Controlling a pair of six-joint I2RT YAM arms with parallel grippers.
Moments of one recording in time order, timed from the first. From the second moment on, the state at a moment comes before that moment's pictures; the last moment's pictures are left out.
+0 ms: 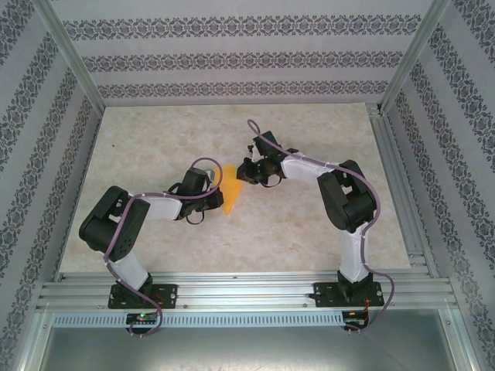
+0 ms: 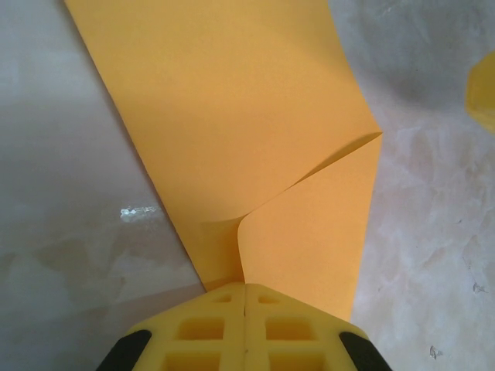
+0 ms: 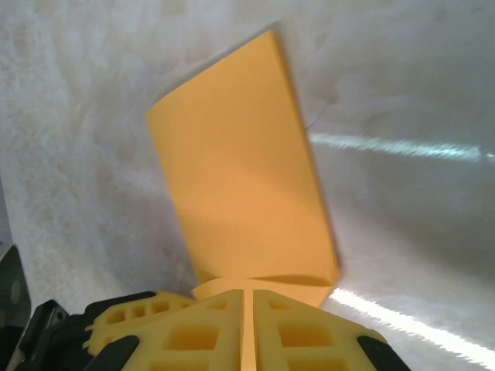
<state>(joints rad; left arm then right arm) -0.47 1.71 0.69 0.16 0.25 -0.63 0.55 2.03 1.36 -0.28 -0.48 0.70</state>
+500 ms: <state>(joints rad) -0.47 1.71 0.69 0.16 0.25 -0.63 0.65 2.07 1.24 -0.16 -0.47 0.82</state>
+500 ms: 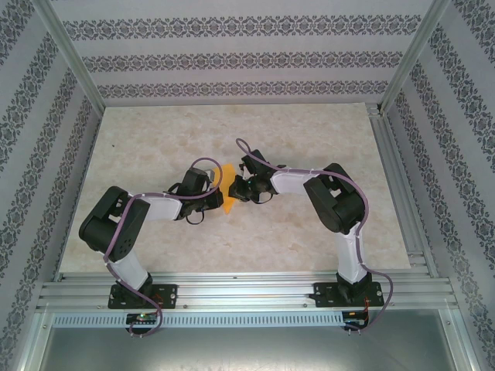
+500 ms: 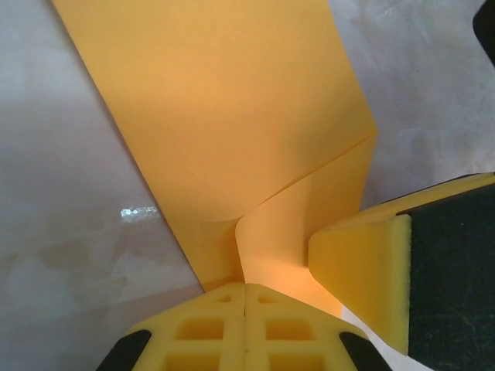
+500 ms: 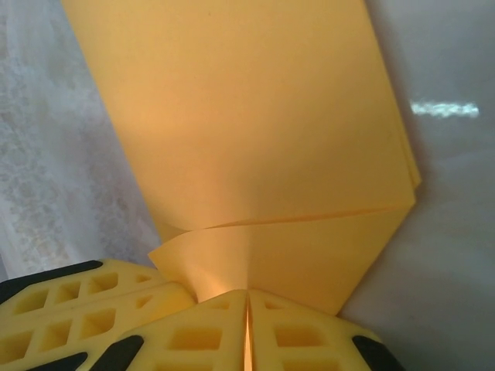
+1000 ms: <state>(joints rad) -0.47 1.71 0.69 0.17 0.25 -0.63 0.73 1.98 1.11 -0.07 -0.46 0.89</state>
